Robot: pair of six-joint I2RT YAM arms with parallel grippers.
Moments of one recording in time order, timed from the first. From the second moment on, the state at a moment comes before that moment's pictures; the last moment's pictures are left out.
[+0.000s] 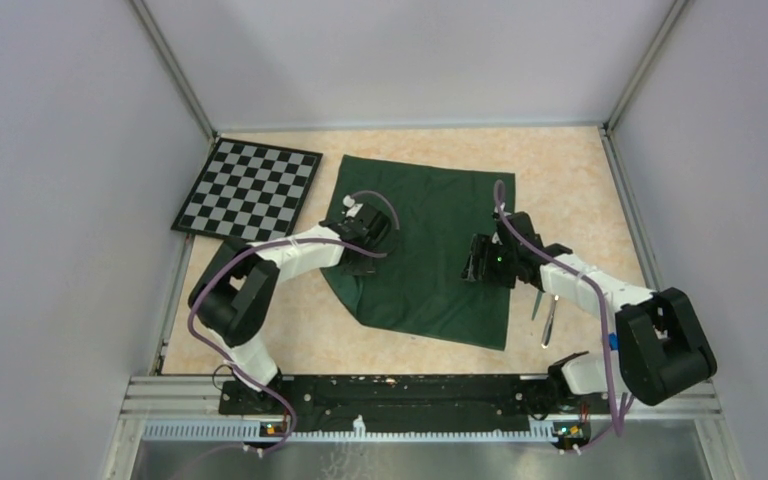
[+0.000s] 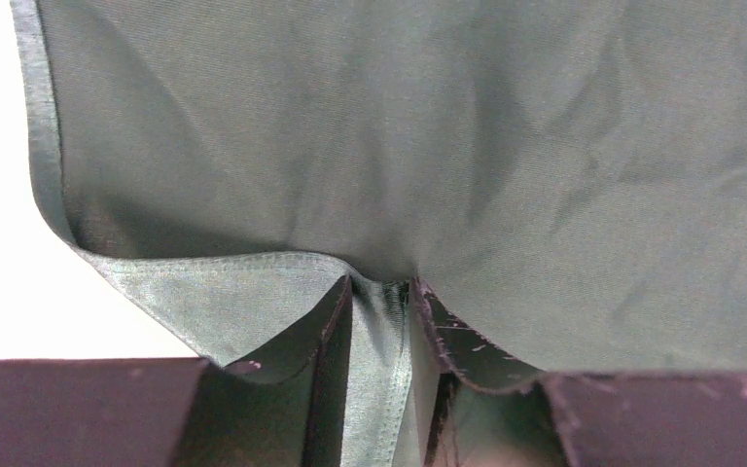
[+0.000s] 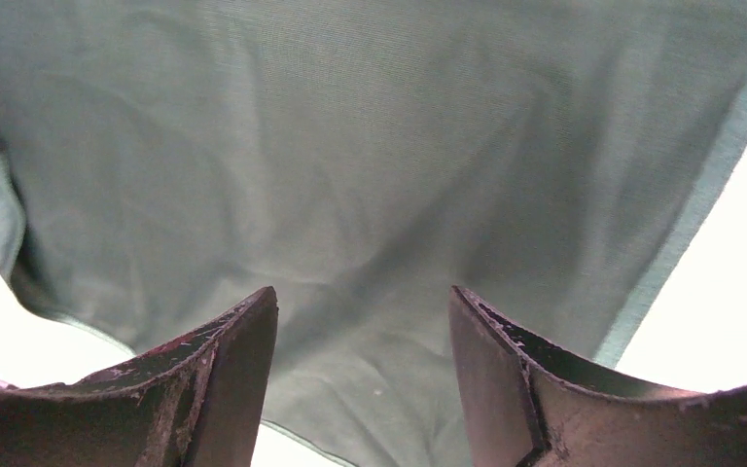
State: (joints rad) left arm -0.64 1.73 1.05 -0.51 -0.26 -0.60; right arm 0.41 1.31 0.67 -0.30 -0.15 0.54
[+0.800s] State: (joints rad) left arm -0.62 0.87 0.55 -0.72 -0.50 -1.14; right arm 0.37 1.57 0.90 -0.38 0.14 0.44
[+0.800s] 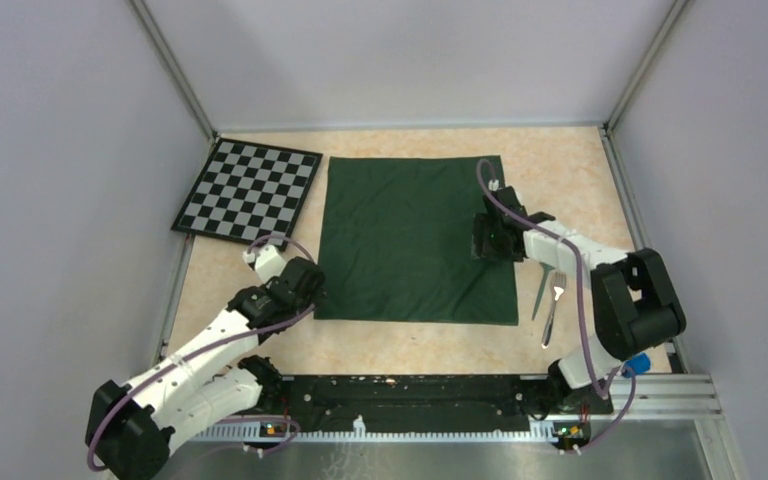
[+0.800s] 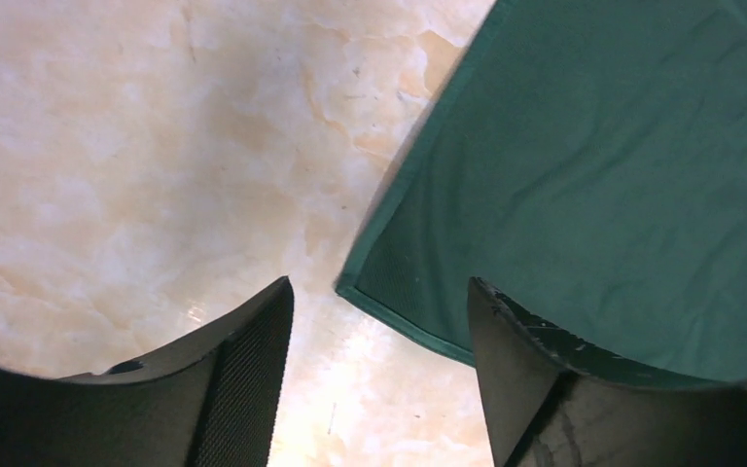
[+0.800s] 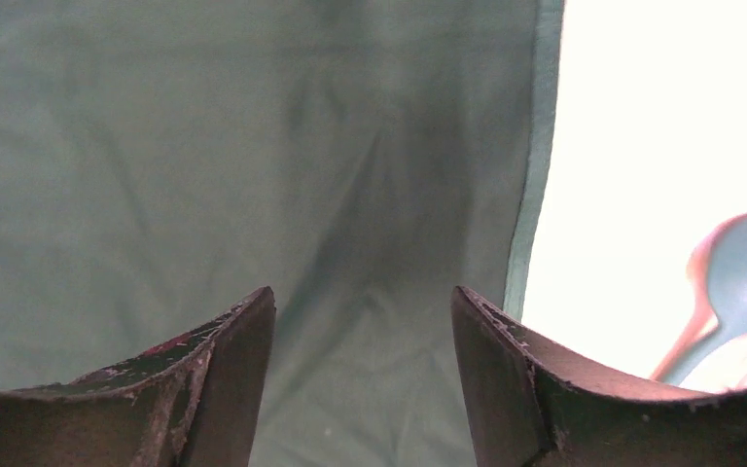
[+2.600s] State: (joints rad) left arm -0.61 0.98 0.65 -0.80 -0.41 -1.12; right arm 0.33 1.32 0.65 -0.81 0.11 1.10
